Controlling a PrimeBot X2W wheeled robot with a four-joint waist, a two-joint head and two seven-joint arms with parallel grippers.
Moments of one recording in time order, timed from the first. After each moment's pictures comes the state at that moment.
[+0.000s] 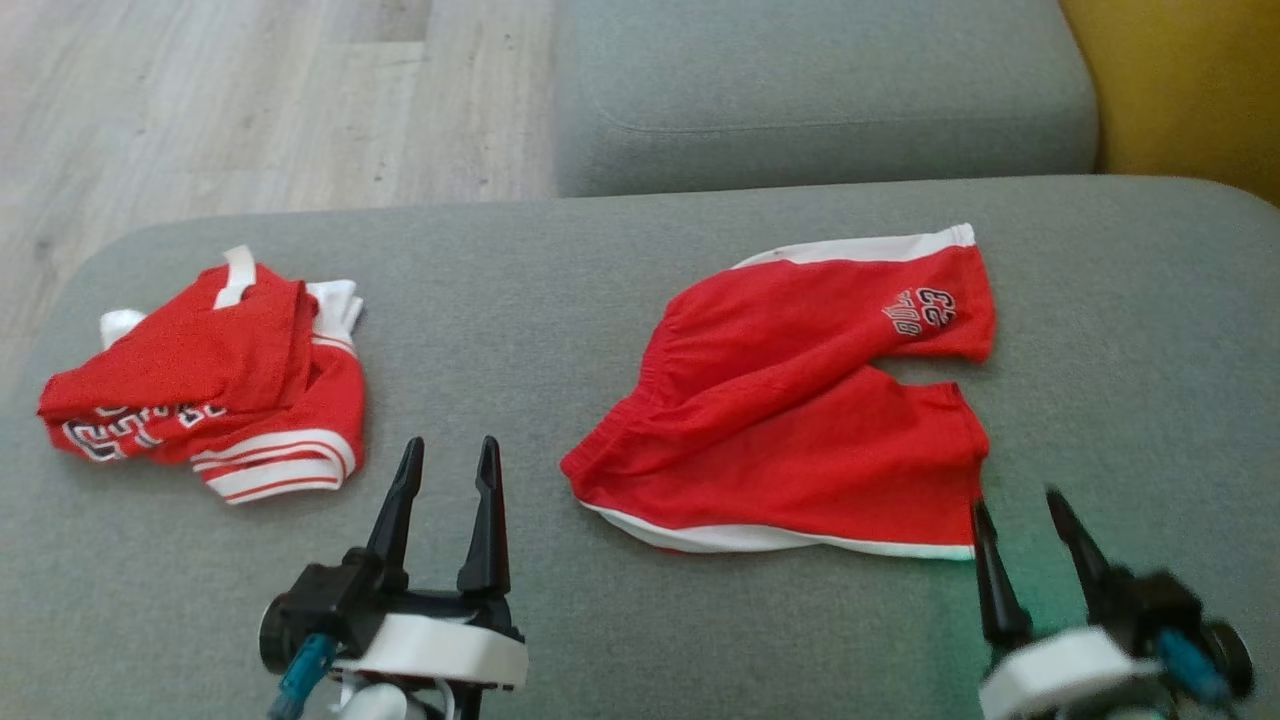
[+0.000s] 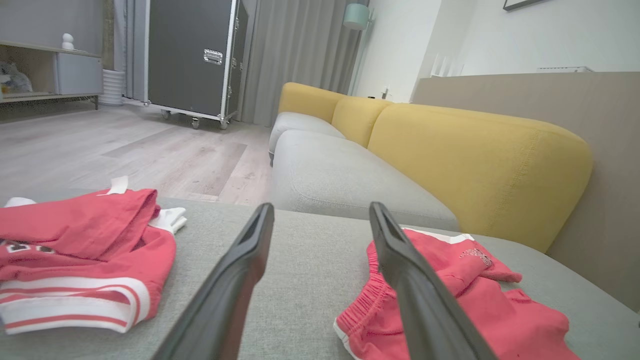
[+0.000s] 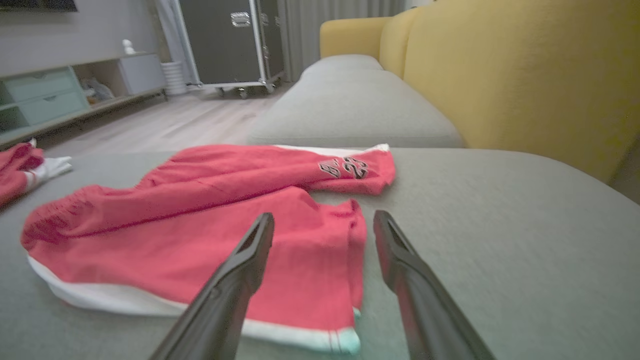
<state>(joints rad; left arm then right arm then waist) -0.05 0.05 -0.32 0.22 -0.36 0.01 -0.25 0.02 -0.06 0.01 0.38 0.05 0.13 -0.25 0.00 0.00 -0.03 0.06</state>
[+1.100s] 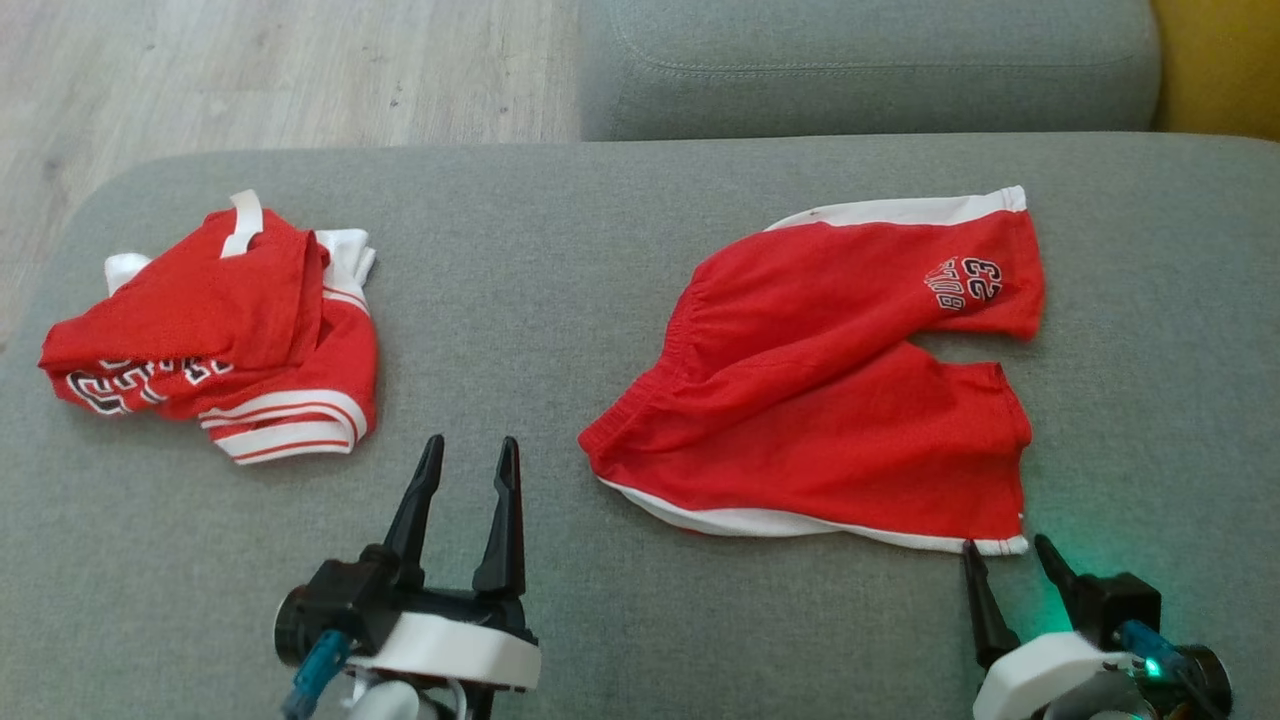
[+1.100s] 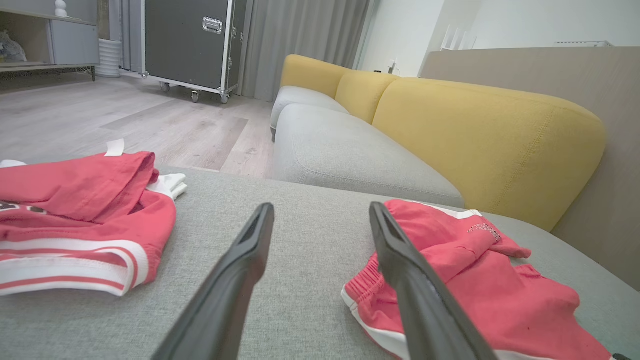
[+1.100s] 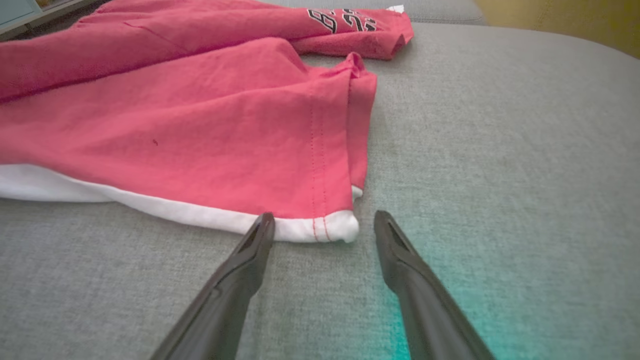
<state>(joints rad) -0.06 0.05 -0.35 0.23 -0.36 0.00 -0.25 -0.05 -0.04 -0.06 0.65 -0.03 0.13 -0.24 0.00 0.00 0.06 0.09</state>
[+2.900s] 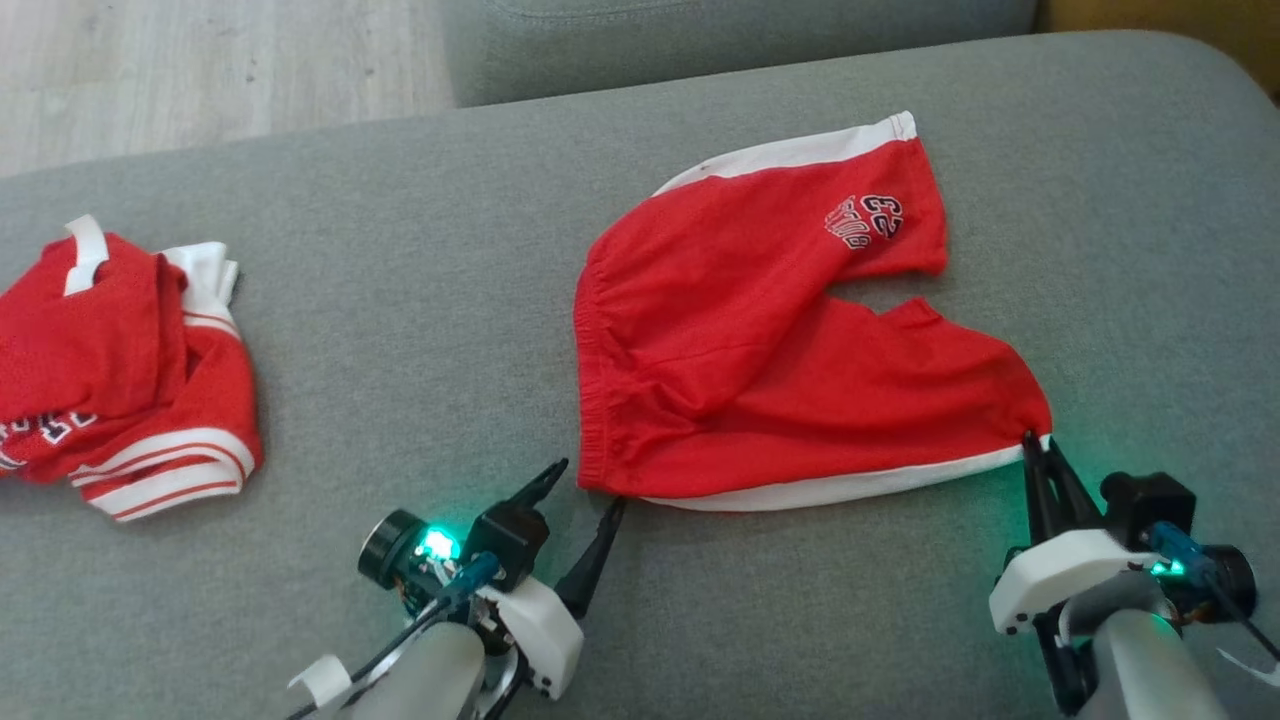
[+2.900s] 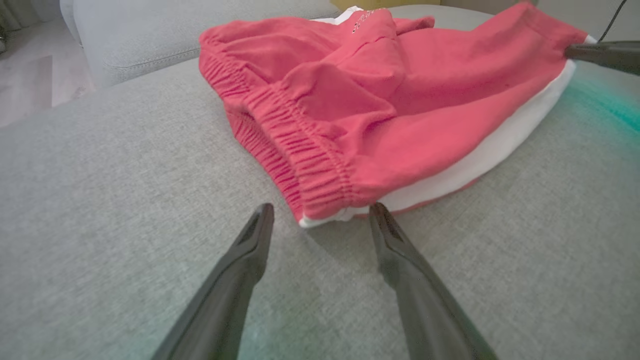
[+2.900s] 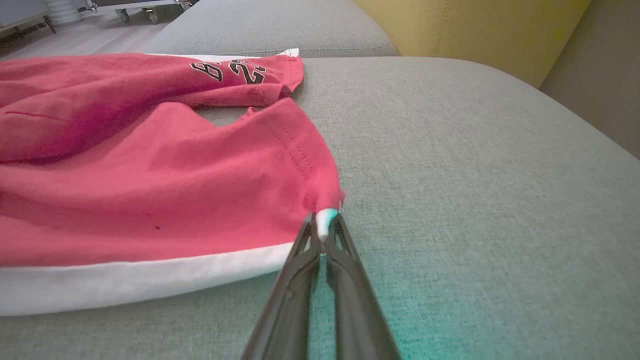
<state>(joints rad) -0.38 0.07 -0.62 0.77 -0.16 -0.12 -0.20 -0.20 -0.04 -0.13 0.65 -0.06 0.13 -0.23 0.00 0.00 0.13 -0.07</state>
